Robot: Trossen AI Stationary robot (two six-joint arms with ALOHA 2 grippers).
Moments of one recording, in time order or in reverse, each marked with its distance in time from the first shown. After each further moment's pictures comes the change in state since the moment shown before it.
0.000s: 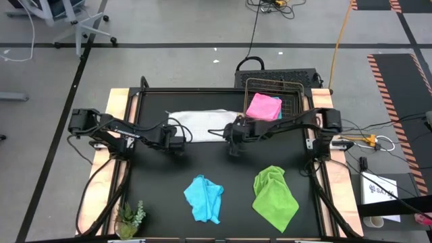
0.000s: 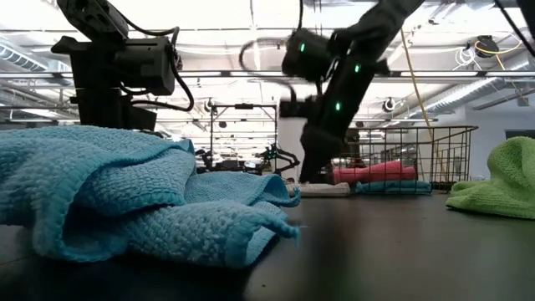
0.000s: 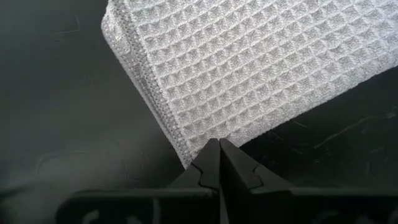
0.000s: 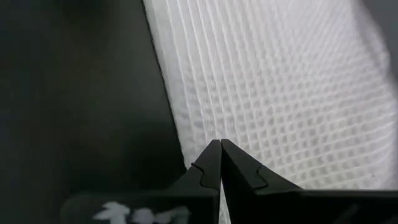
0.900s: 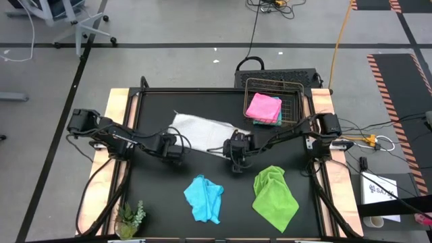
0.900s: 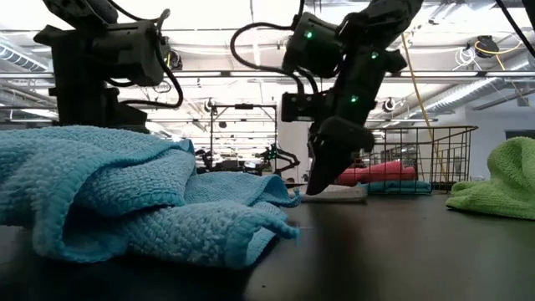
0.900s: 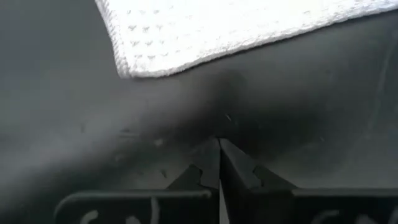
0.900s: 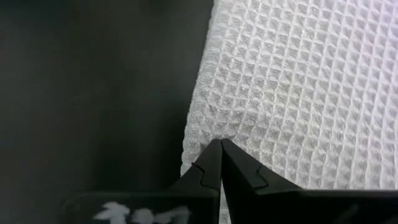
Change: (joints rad) left arm -0.140 0.000 0.001 -0.011 0.133 -0.115; right arm 0.158 0.038 0.001 -0.070 -0.163 0.064
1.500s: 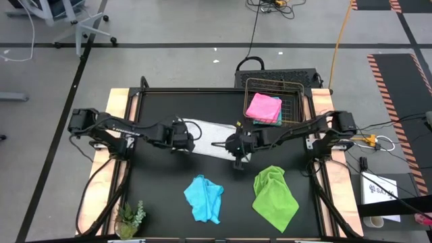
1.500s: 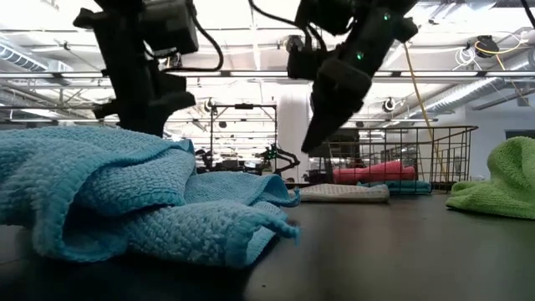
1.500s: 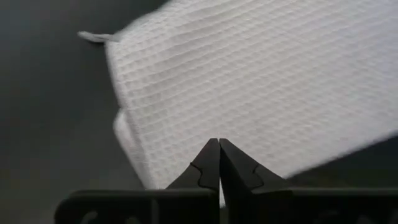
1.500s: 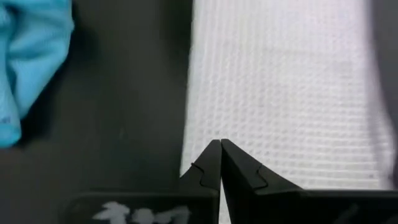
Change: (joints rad) left arm 0.118 -0.001 0.179 0.013 -0.209 0.280; right arm -0.002 -0.185 -0.005 0.010 0.023 0.062
